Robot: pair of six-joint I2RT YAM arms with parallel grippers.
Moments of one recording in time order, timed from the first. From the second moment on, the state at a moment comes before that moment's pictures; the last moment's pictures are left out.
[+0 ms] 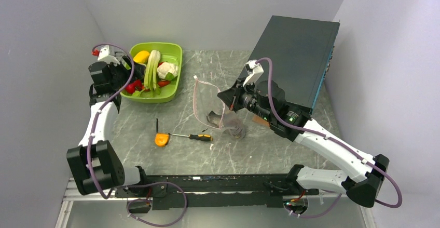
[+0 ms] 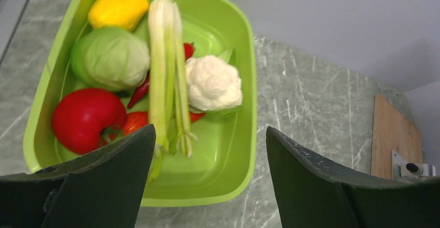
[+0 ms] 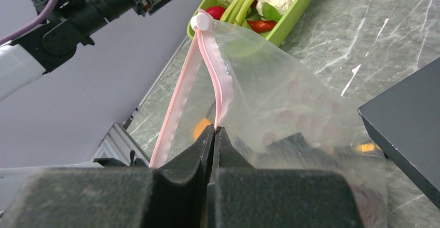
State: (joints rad) left arm 0.23 1.28 0.96 0.10 0.37 -0.38; right arm 0.88 1.08 1.09 -0.18 0.08 0.55
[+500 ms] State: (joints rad) left arm 0.30 1.52 1.09 -0.08 0.33 -0.31; right arm 0.88 1.07 1.08 -0.17 0.07 0.55
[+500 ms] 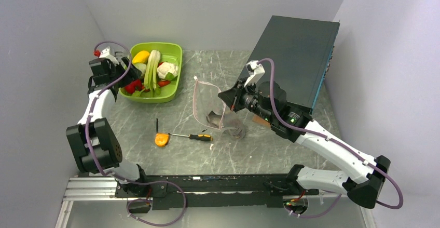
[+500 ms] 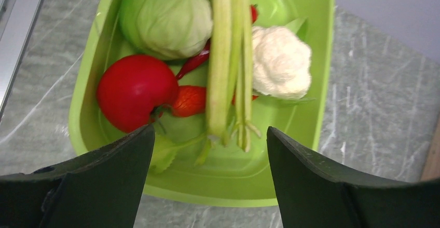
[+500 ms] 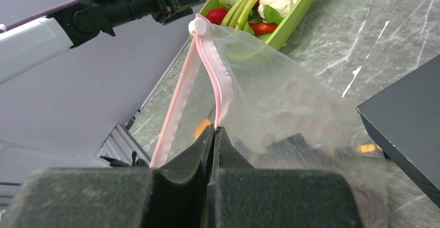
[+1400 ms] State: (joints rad) left arm 0.29 1.76 1.21 -0.15 0.09 -0.22; right arm 0.88 1.04 1.07 -0.18 0.07 0.56
